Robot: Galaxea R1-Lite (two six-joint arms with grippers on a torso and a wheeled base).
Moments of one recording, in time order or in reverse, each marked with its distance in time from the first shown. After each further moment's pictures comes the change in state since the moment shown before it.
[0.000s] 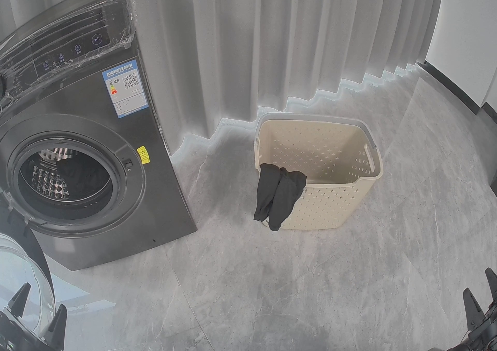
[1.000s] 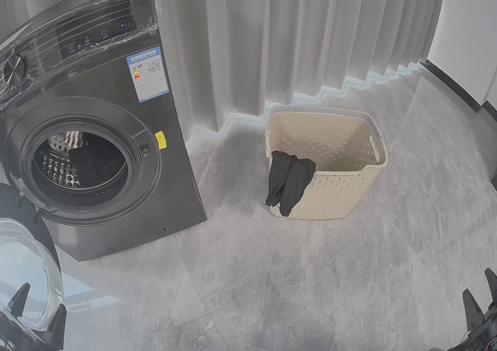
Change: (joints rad) left arm 0.000 -0.001 0.000 0.000 0.009 -0.003; right arm 0.001 -0.001 0.000 0.000 0.009 0.000
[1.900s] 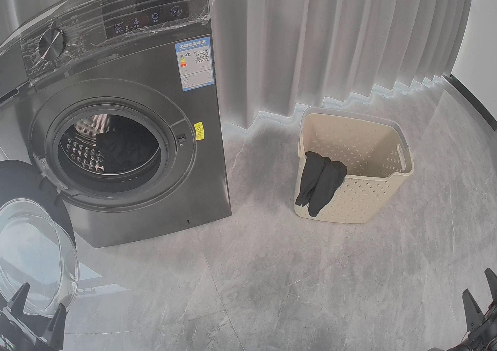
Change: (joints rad) left arm 0.000 -0.001 0.000 0.000 0.004 0.000; right arm -0.001 -0.001 0.000 0.000 0.005 -0.008
